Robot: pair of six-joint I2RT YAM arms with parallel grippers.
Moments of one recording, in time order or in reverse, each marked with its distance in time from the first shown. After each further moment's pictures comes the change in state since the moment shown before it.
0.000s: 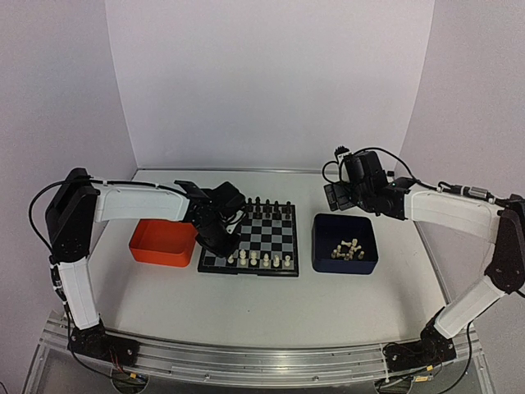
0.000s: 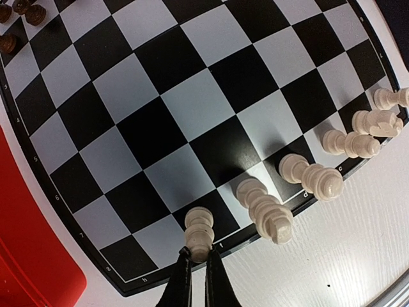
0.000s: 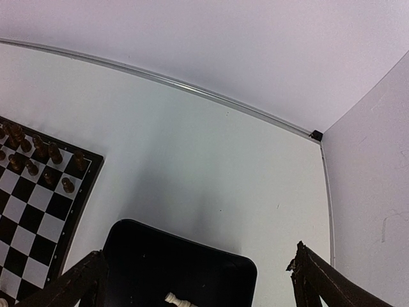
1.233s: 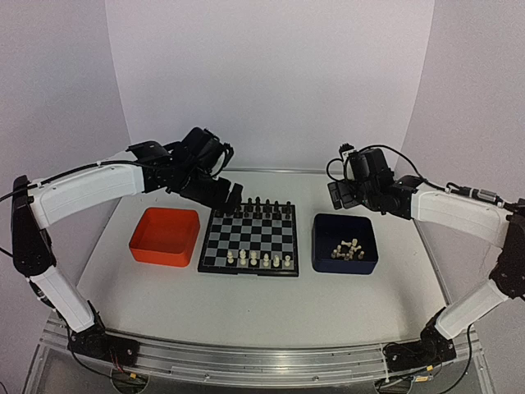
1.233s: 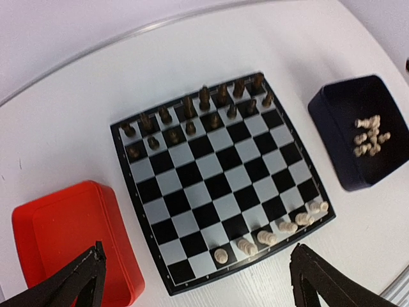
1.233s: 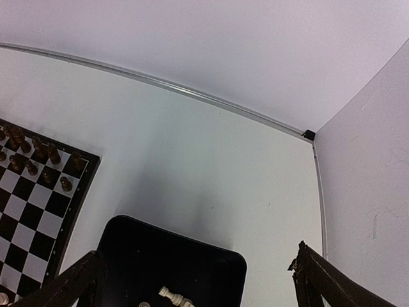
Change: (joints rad) left arm 0.002 -0.257 0.161 -0.024 -0.224 -0.055; right arm 0.000 -0.050 0.001 -0.052 0.013 0.003
